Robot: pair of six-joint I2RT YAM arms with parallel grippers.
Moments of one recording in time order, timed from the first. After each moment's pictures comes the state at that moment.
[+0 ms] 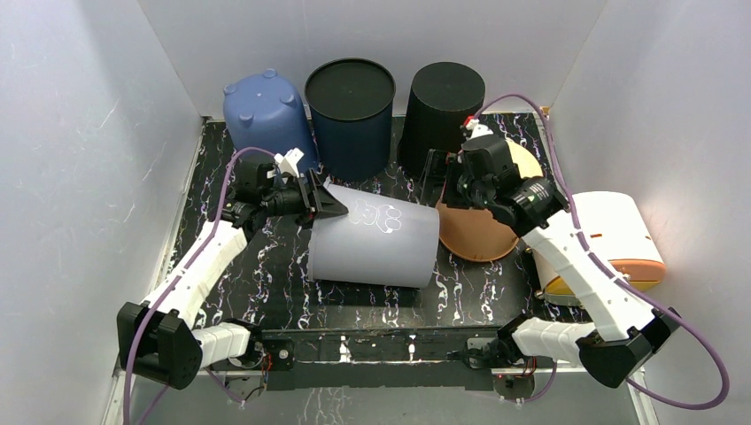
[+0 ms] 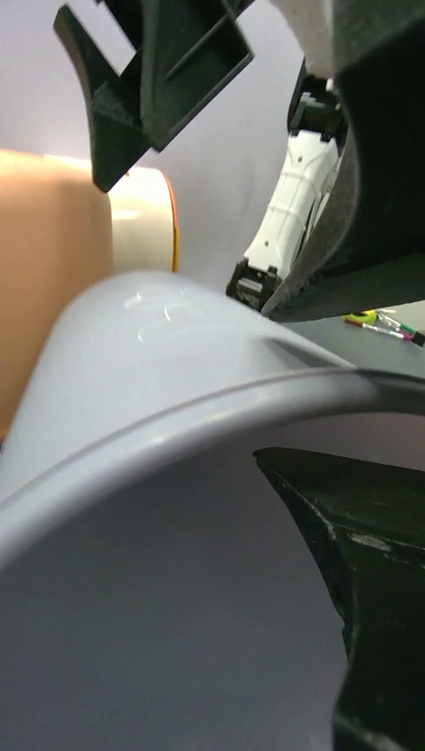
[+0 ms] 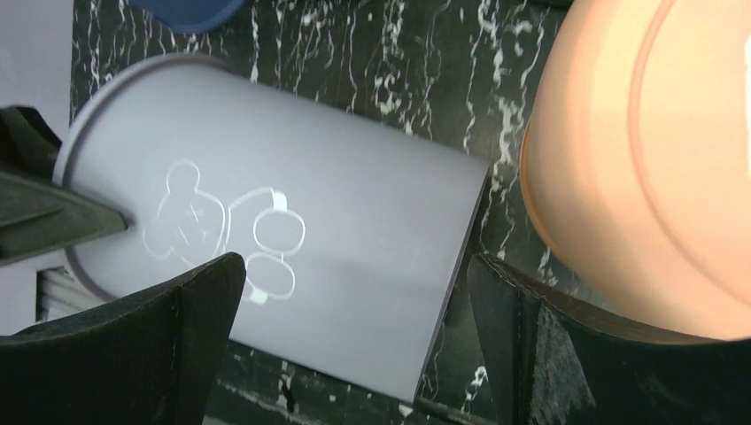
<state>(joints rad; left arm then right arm) -0.30 1.18 0.95 -0.40 0.73 -0.82 0.56 1.19 1.41 -0.84 0.07 0.55</state>
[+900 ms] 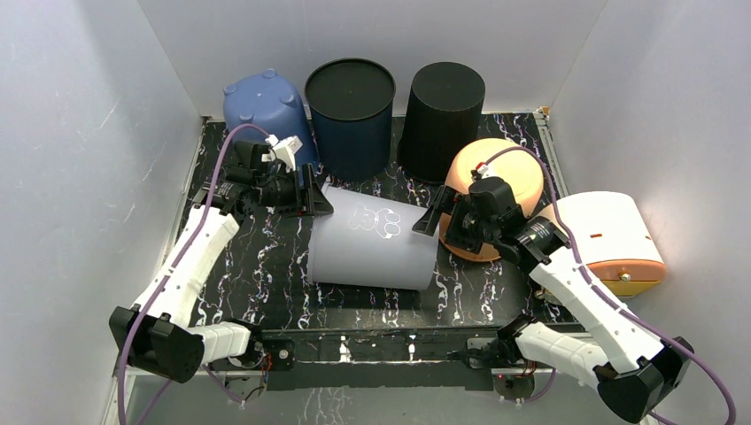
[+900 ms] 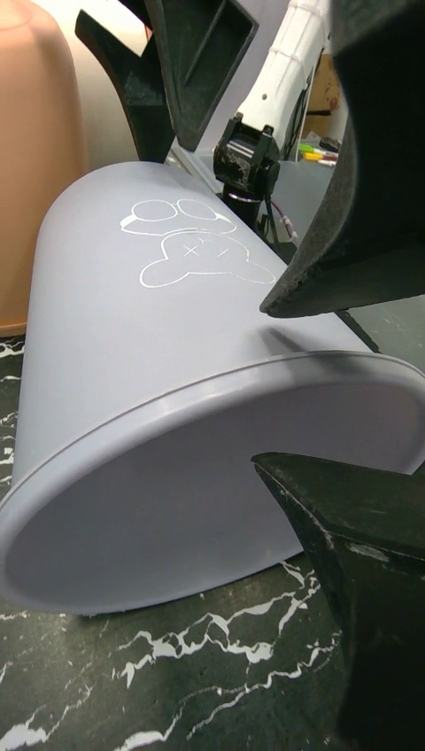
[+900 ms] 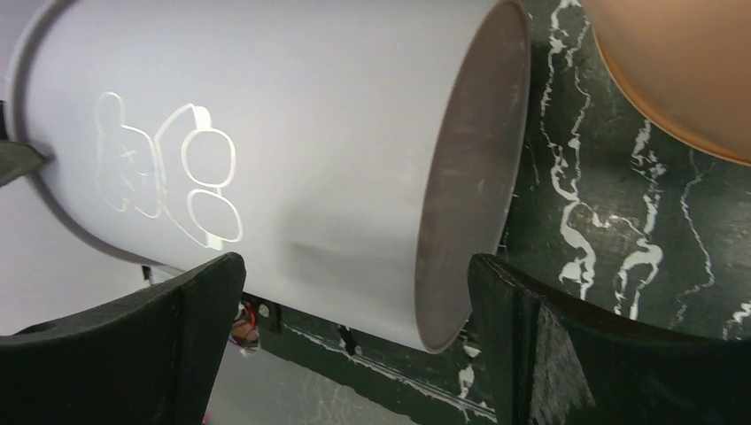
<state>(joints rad) -0.30 1.23 1.21 -0.82 0.52 -0.40 0.56 0.96 1.00 -0.75 -0.08 0.84</state>
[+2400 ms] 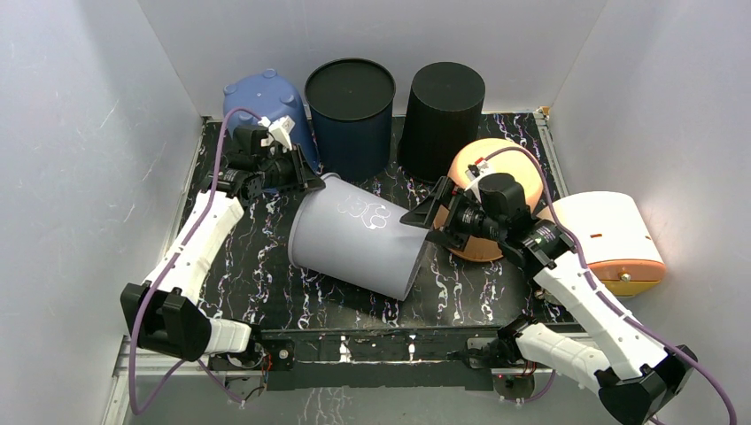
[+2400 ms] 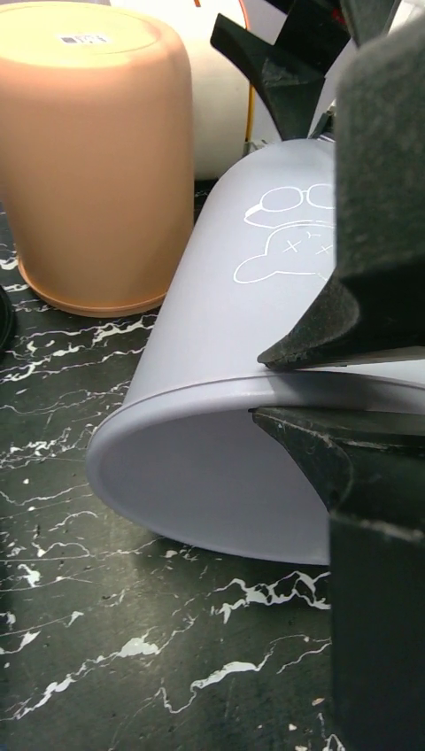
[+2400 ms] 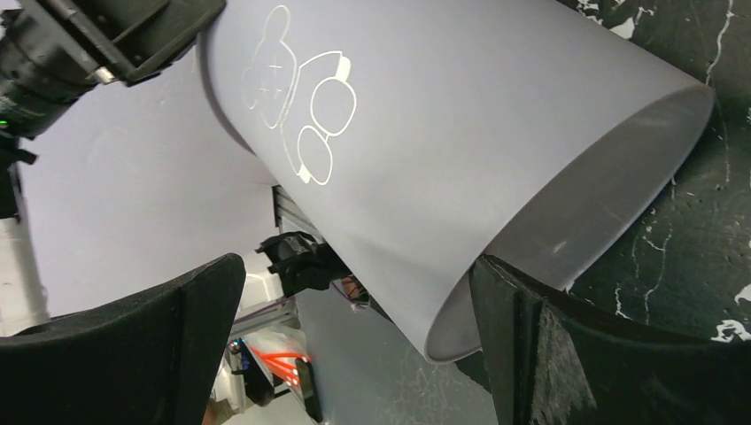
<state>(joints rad) -0.26 1.33 1.26 -0.66 0.46 -0.45 0.55 0.92 0.98 -0.58 -0.32 1.00</state>
